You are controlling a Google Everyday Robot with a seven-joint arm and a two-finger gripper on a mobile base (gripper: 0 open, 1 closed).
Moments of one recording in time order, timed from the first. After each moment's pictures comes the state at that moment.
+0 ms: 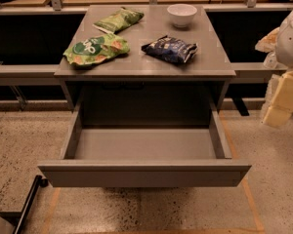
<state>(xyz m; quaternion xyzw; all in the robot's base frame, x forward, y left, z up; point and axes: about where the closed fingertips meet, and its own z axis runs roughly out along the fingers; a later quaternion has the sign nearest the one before) 0.438 -0.217 0.976 -0.60 0.78 -0.03 0.16</state>
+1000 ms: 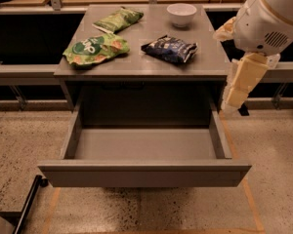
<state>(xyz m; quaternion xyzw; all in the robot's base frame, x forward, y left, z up) 0.483 -0.159 0.976 -0.66 0.72 0.02 0.20</state>
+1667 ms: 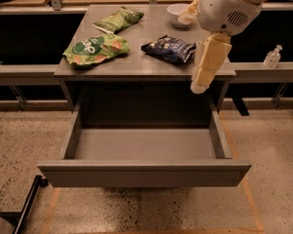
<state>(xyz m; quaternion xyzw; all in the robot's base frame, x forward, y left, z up) 0.517 -0.092 0.997 -0.71 0.66 0.04 0.23</state>
